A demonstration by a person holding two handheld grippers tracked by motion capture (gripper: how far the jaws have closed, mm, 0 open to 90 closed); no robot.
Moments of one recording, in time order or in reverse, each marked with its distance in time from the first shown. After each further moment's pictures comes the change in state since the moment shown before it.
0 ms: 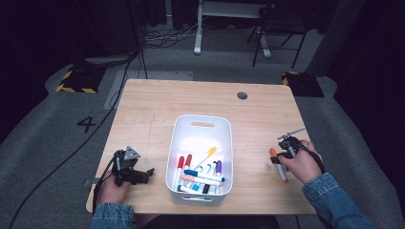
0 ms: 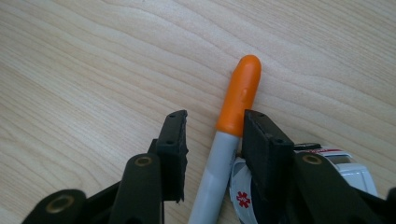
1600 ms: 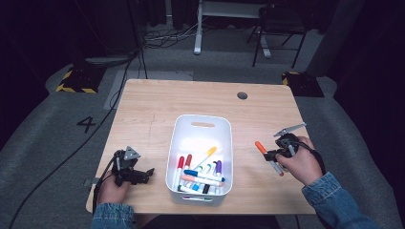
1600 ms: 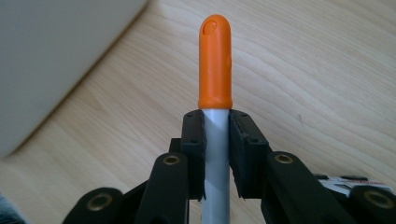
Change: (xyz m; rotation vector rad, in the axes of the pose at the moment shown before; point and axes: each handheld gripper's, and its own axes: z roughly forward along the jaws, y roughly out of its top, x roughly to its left) left arm 0.000 0.000 0.000 0.001 0.000 0.000; right arm 0.041 0.018 -0.050 -0.107 0.140 -0.098
